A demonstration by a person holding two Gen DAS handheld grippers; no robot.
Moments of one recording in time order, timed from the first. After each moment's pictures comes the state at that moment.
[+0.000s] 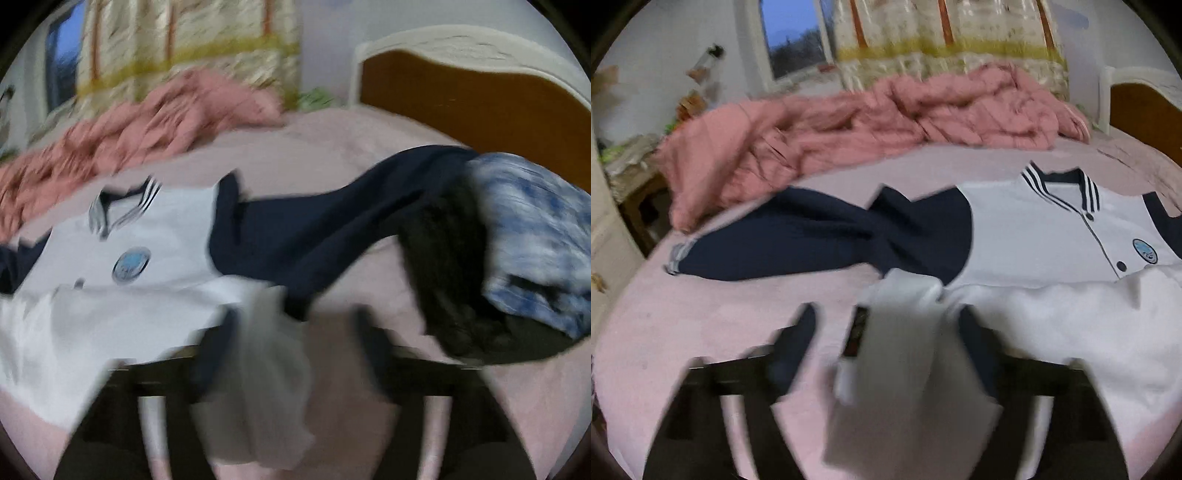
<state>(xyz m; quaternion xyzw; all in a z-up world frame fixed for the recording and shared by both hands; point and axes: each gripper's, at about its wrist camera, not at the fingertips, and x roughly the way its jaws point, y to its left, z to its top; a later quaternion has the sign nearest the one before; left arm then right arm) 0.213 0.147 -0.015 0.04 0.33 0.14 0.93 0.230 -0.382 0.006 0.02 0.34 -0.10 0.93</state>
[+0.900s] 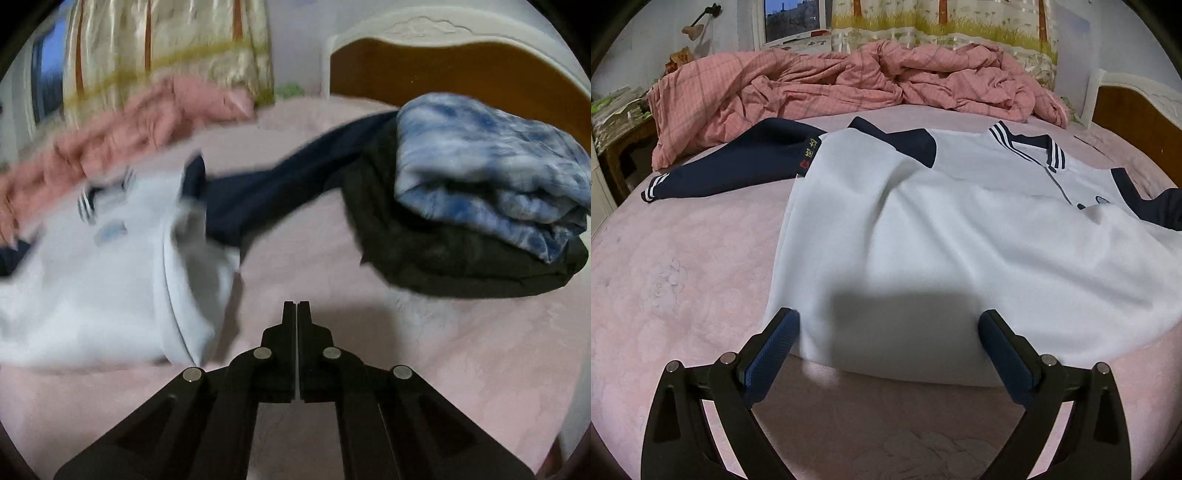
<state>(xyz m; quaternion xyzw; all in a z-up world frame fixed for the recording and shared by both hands) 0.161 0.127 -0.067 -0.03 0.39 0.08 0.92 0.163 -0.431 -0.020 0.06 0.35 -0.09 0.93</state>
